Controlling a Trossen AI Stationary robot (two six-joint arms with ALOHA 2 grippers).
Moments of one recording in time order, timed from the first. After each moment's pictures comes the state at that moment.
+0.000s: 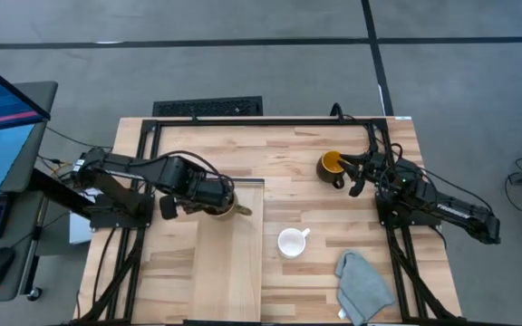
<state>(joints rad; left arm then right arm) -0.22 1.59 1.71 -1.57 -0.09 -2.08 -0.42 0.01 0.00 0.02 0.02 0.08</state>
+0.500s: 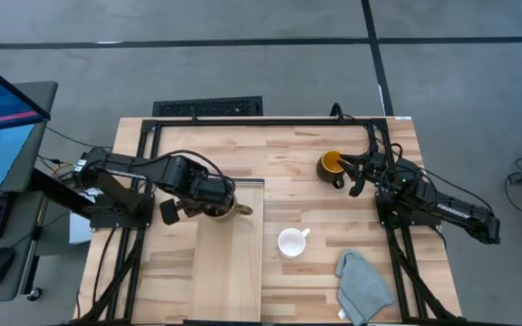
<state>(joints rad) -0.20 1.61 1.71 -1.57 0.00 -2.17 -0.42 0.01 0.00 0.01 0.02 0.07</state>
